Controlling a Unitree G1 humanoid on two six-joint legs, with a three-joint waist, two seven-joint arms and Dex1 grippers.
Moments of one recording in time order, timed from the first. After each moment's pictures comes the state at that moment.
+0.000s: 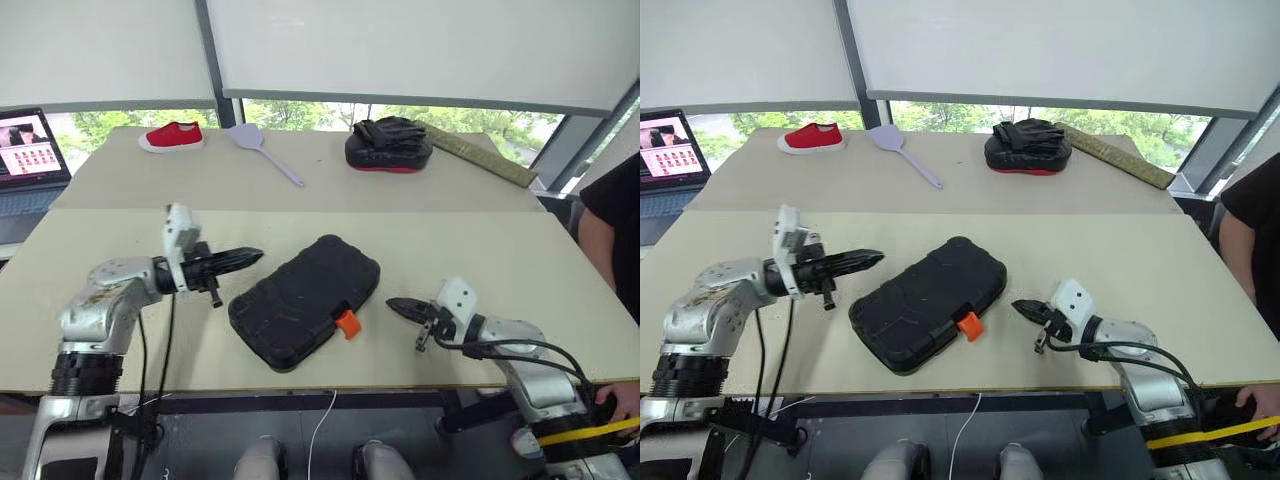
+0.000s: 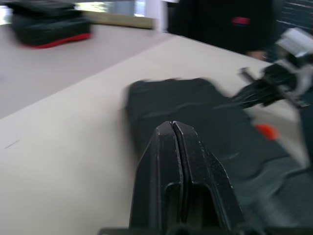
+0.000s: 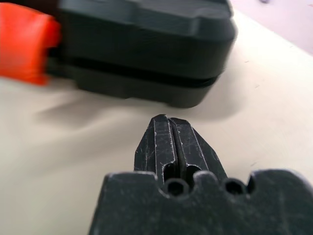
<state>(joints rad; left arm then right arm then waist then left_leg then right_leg) -0.53 0.64 0.04 0.04 -0.51 0.50 -1.15 -0.17 -0.59 0.05 -0.06 0.27 0.10 0.86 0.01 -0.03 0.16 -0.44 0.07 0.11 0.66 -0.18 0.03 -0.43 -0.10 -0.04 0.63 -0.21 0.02</state>
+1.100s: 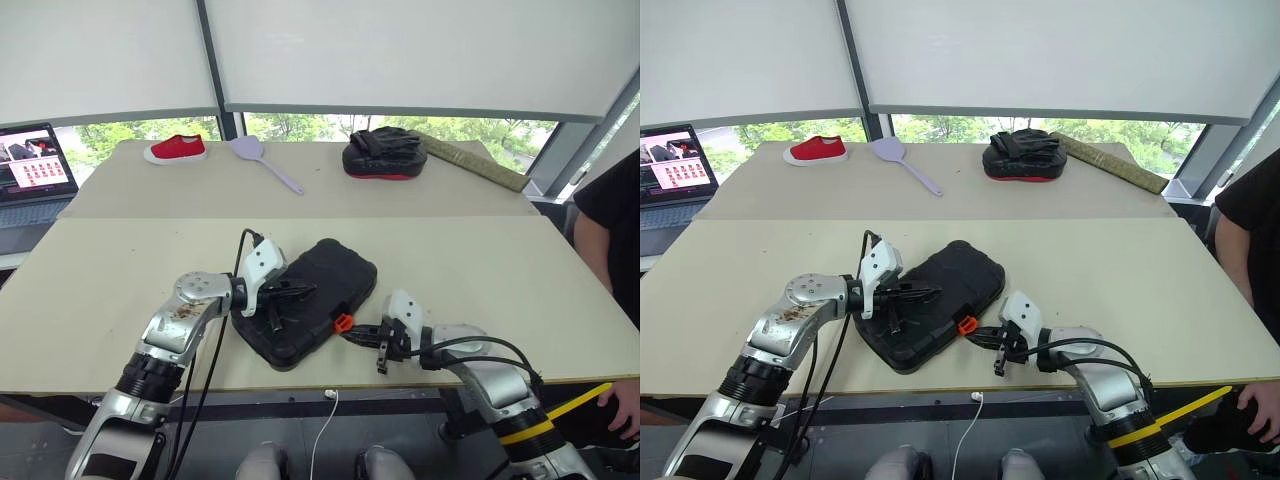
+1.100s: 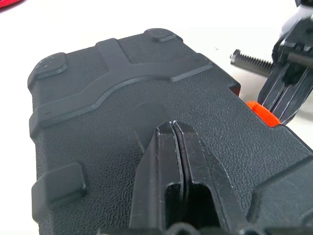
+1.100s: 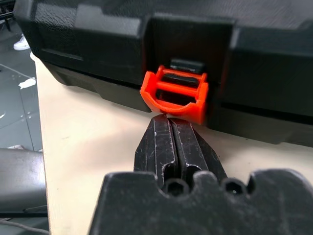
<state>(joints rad) -0.53 0.51 -0.19 0.06 -0.27 0.41 -0.99 -0.29 -0.45 0.25 -0.02 0.25 0.31 0.94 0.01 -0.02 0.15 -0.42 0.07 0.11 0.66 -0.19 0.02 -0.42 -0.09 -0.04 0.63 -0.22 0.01</state>
